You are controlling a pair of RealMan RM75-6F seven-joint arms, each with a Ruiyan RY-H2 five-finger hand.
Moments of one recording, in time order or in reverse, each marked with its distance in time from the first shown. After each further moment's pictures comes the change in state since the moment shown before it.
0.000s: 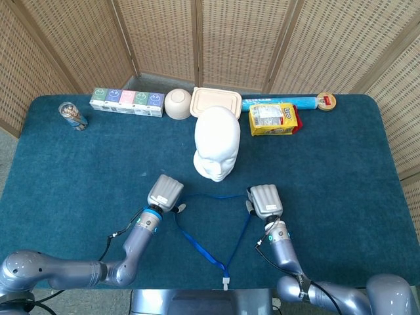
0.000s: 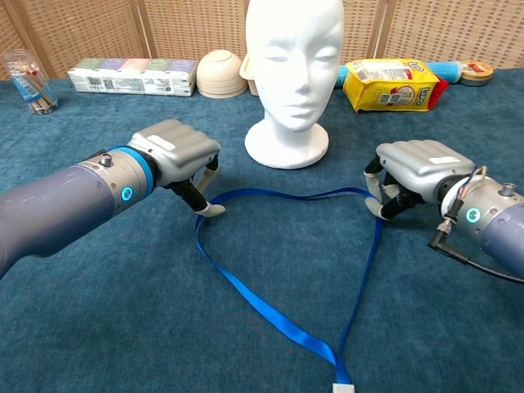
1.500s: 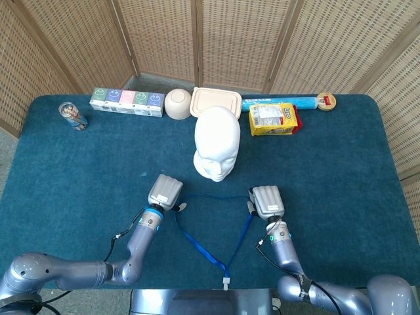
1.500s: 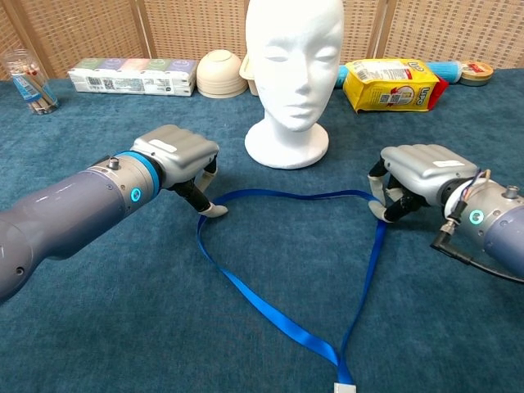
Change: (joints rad) left arm 0.003 -0.047 -0.036 0.052 -0.045 0.005 -0.026; right arm -0.007 -0.002 0.003 0.002 0.022 -0.005 0.007
